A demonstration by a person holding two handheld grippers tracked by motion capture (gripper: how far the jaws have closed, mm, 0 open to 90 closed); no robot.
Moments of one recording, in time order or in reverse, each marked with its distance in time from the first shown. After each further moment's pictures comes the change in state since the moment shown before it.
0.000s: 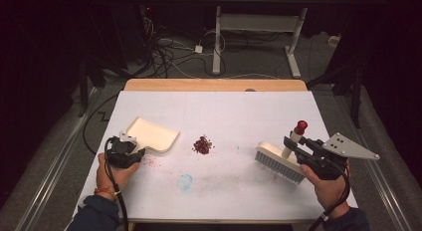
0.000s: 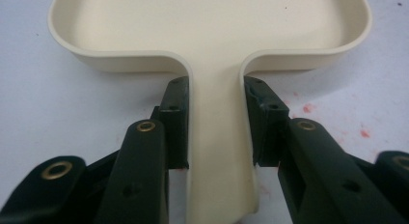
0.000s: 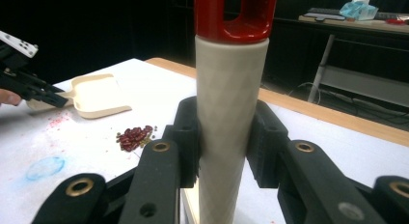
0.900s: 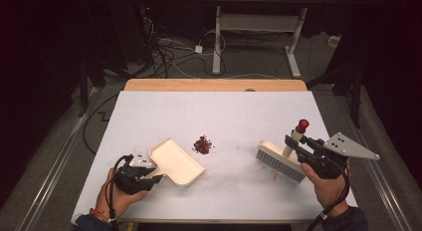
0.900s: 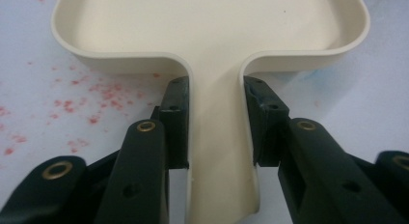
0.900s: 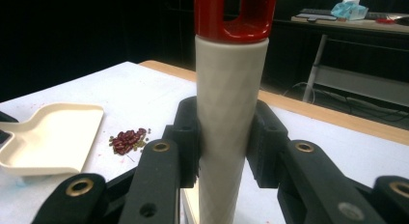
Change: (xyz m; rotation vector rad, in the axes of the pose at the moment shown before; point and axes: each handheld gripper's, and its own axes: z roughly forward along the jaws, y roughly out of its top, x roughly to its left) left arm -0.064 -0.020 -0.043 0.061 -0.284 0.251; right arm -0.004 -0.002 0.003 -0.007 -0.015 0.011
